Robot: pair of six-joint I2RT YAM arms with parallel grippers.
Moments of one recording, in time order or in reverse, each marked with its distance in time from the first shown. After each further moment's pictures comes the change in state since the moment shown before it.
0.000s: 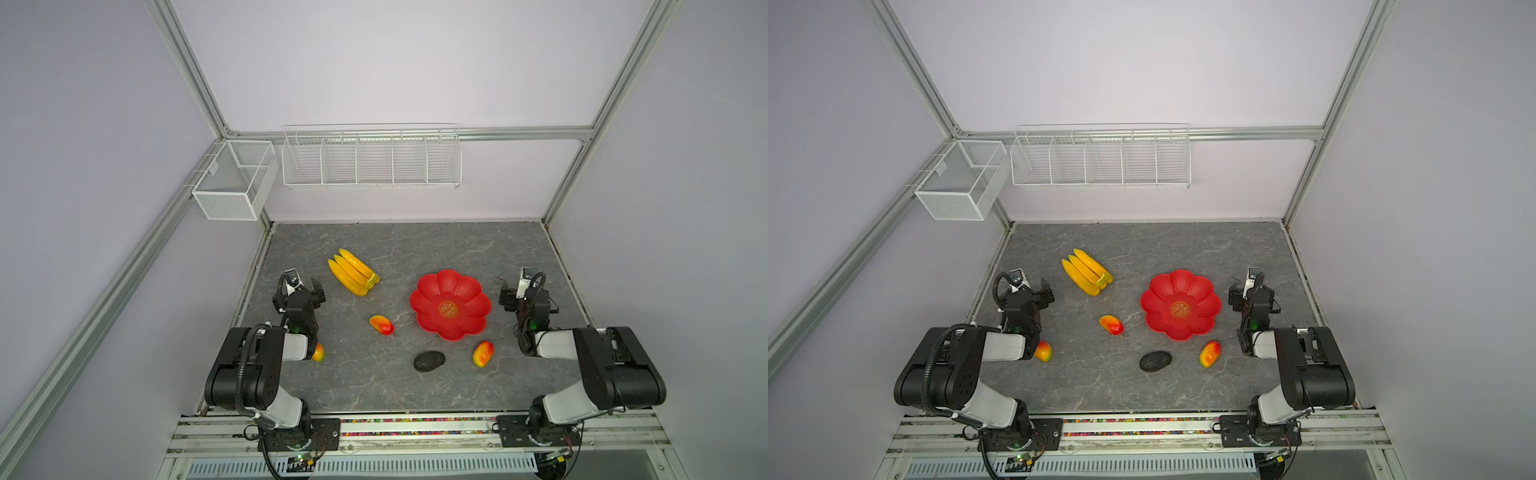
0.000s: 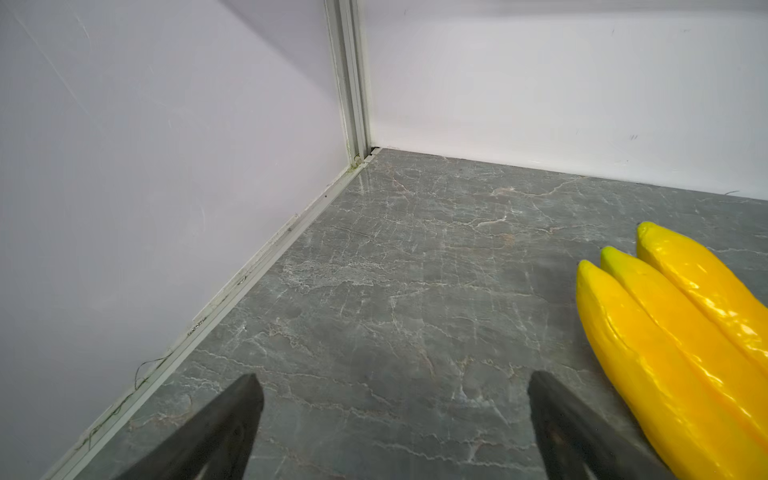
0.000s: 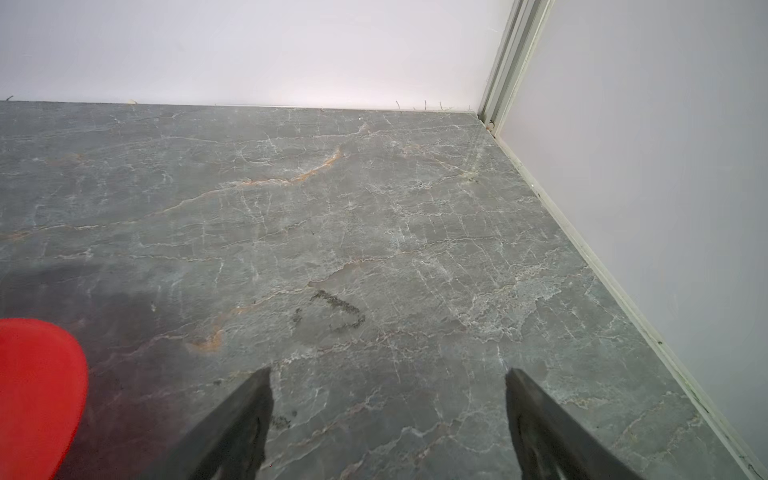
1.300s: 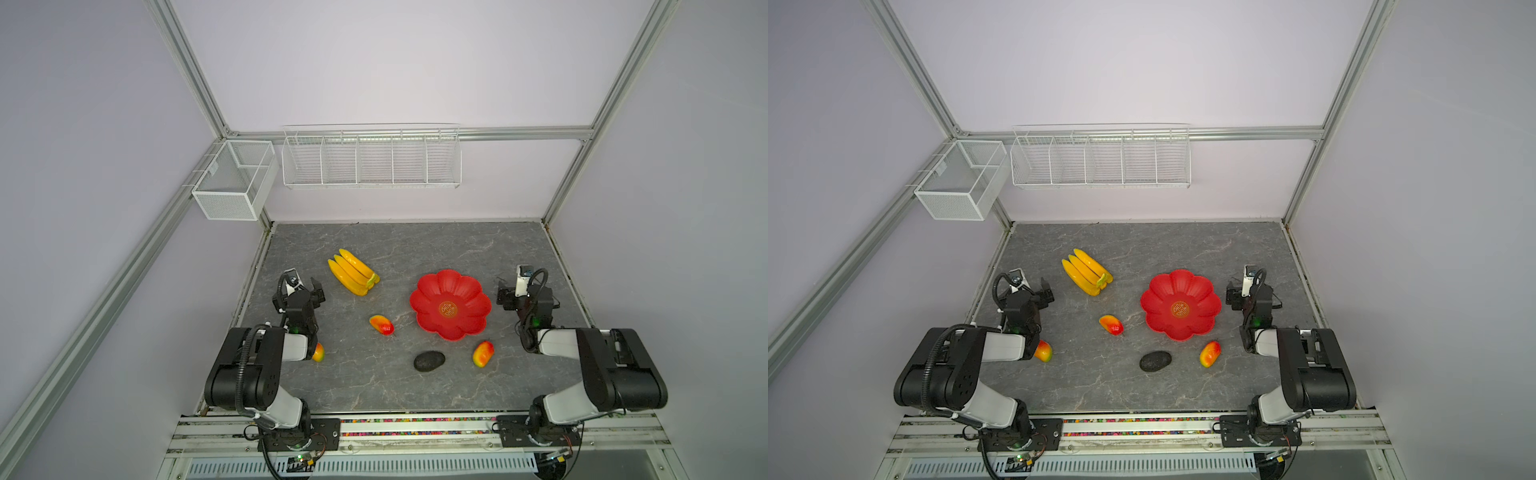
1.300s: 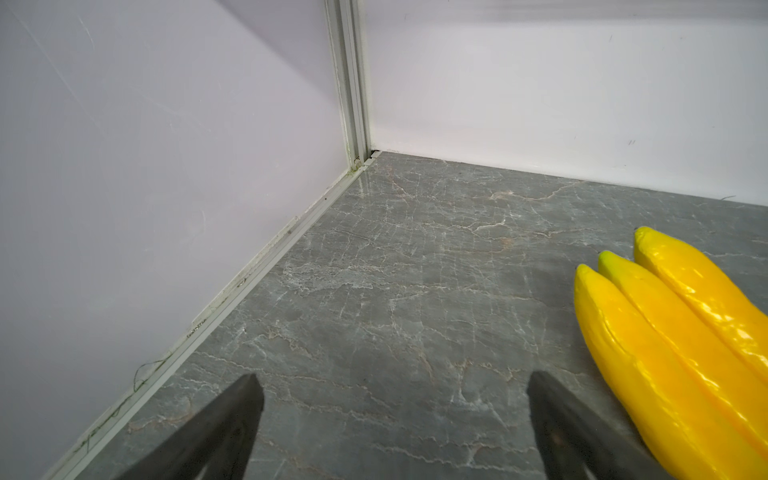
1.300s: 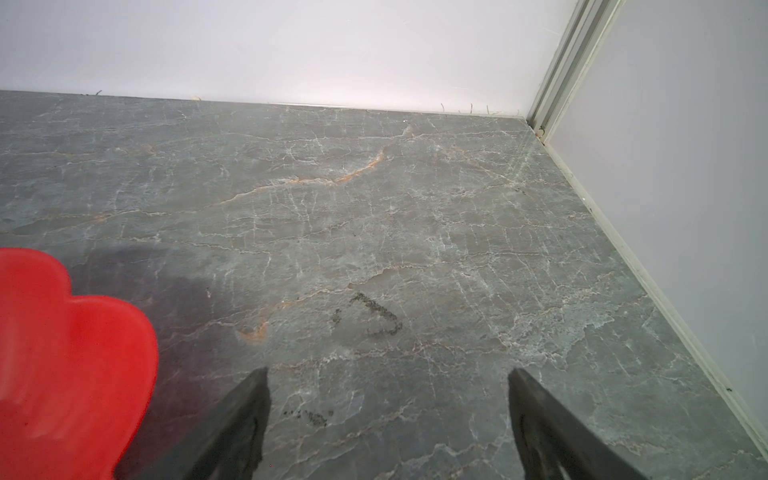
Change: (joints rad) left arm -0.003 -0.030 -0.008 -0.010 0.000 0.004; right arm -0.029 -0.014 0.029 -0.052 -0.161 -0.032
